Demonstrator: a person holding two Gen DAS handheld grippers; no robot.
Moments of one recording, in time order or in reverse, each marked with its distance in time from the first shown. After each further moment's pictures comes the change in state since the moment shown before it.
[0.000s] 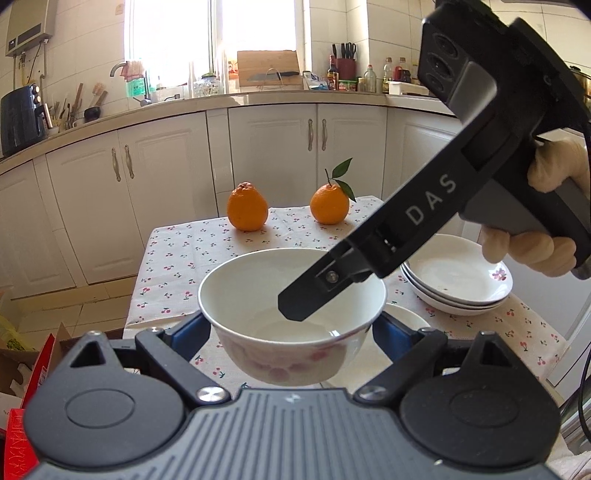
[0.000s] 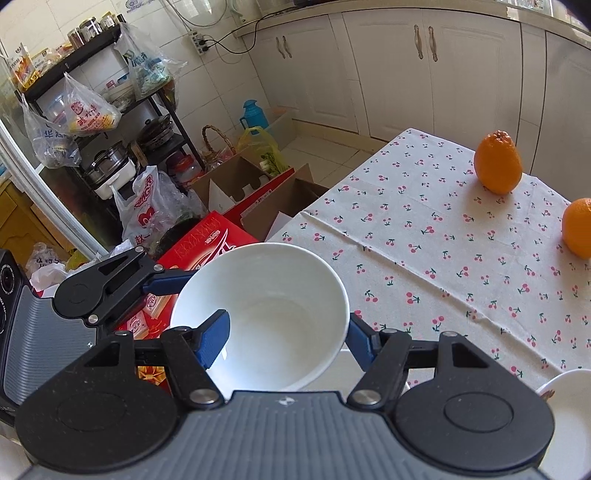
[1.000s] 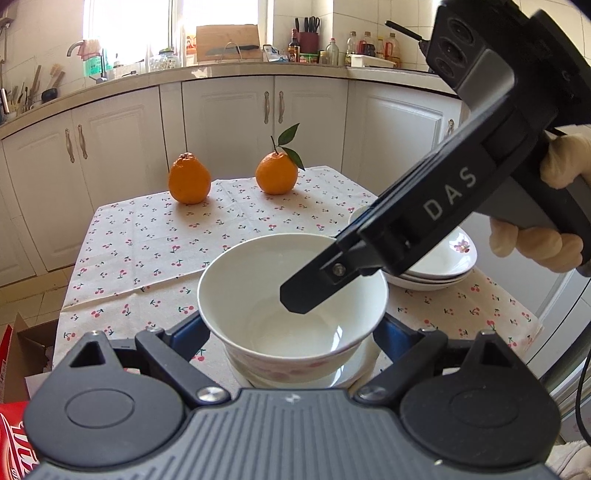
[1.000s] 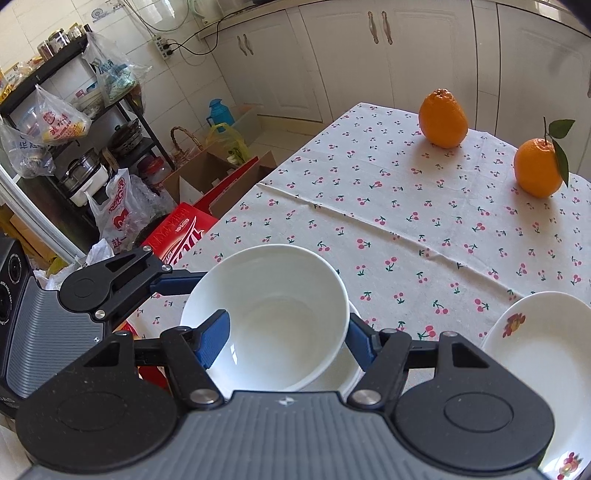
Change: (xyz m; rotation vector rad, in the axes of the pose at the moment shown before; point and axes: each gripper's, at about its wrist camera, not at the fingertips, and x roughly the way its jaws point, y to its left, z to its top) left arm 0.035 -0.035 -0.012 0.021 0.086 -0.124; right arm -0.016 -0.031 -0.048 0.083 0.004 -0.069
